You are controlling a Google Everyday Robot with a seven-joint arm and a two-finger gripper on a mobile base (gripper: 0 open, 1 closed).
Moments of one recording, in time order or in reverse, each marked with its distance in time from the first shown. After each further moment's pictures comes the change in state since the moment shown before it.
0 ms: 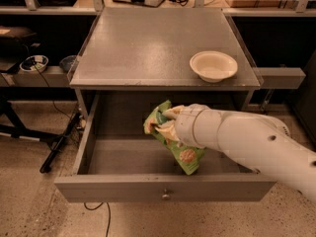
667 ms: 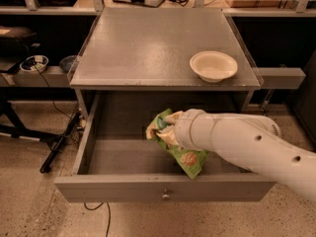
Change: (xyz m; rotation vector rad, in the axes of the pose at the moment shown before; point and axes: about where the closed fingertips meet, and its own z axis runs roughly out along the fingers) arm 0.025 0.008 0.021 -0.030 0.062 0.003
